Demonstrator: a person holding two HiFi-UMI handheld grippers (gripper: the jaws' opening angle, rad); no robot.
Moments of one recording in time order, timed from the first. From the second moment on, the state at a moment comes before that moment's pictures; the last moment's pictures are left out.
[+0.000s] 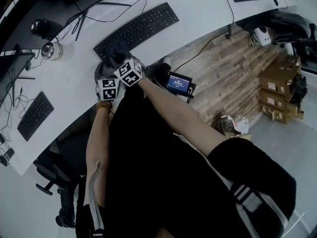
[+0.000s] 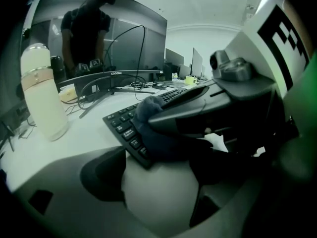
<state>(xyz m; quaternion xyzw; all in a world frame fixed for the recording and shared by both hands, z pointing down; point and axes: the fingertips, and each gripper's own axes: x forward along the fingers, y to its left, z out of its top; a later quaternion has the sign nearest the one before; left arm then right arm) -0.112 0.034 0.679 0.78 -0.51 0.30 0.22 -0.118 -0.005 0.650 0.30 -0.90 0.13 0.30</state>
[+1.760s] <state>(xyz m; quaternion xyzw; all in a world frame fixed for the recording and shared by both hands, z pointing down) -0.077 -0.042 0.259 0.82 -0.57 -0.06 -0.06 0.044 -0.042 0.251 0.36 -0.93 -0.07 -0.02</state>
